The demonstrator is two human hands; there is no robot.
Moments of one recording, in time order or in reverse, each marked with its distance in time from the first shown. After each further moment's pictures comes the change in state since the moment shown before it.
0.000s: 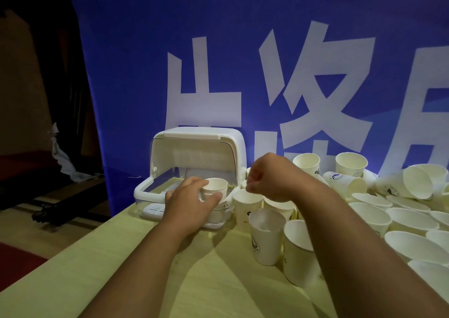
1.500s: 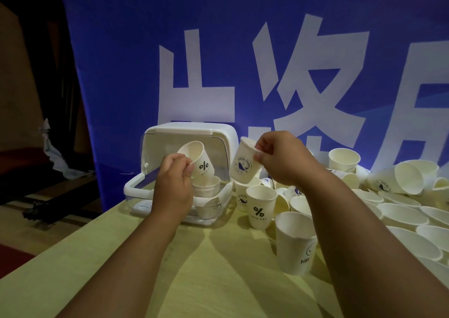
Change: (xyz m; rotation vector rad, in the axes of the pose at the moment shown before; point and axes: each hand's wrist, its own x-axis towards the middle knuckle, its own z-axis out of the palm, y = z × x) left_hand 0.018 -0.003 0.003 -0.195 0.400 0.267; right_hand -0.001 0.015 -0.020 0.264 0.261 0.025
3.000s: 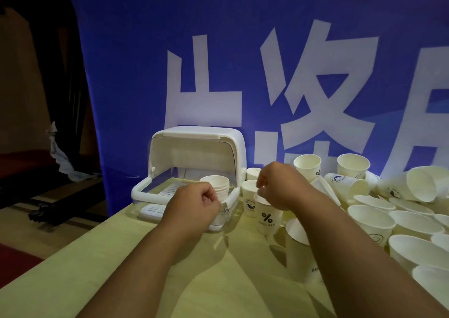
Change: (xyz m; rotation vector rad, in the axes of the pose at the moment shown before) left_hand -0.022 0.024 -0.015 0.050 -0.398 -0.223; right_hand 0.009 0.028 0.045 -0.422 -0.122 0.034
